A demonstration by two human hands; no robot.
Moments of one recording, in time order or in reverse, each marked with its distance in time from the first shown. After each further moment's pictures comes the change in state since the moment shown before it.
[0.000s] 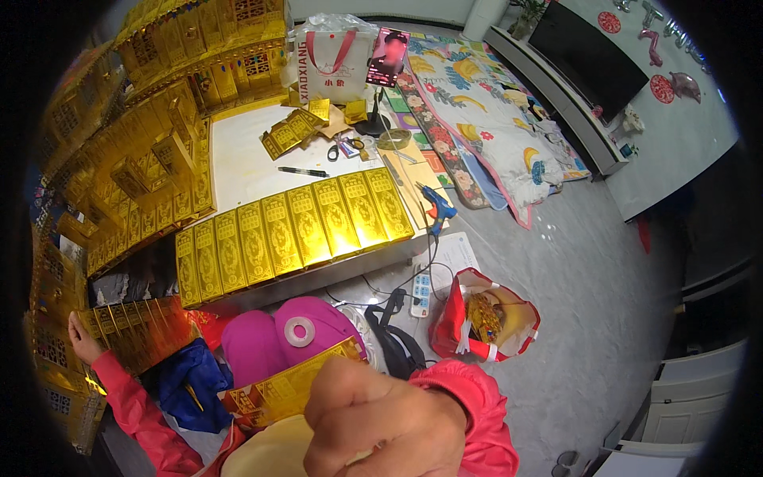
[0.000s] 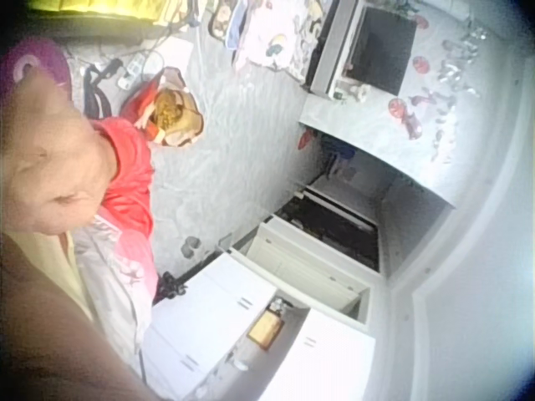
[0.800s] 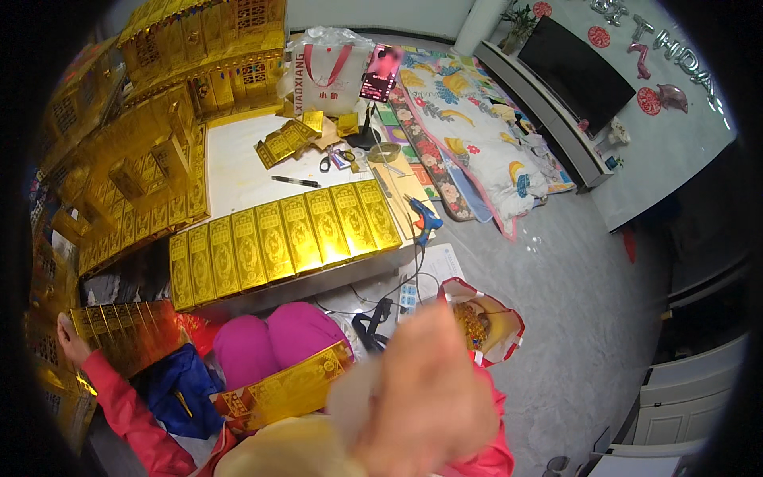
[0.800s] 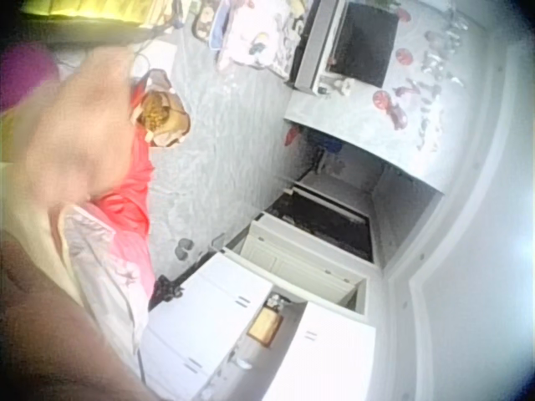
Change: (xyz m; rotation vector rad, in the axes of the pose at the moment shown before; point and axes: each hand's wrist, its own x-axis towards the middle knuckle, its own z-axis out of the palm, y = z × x) left_hand 0.020 -0.036 -0.009 -0.091 0.086 0.045; right_hand 0.008 -0.019 0.007 -0.710 0.307 0.036
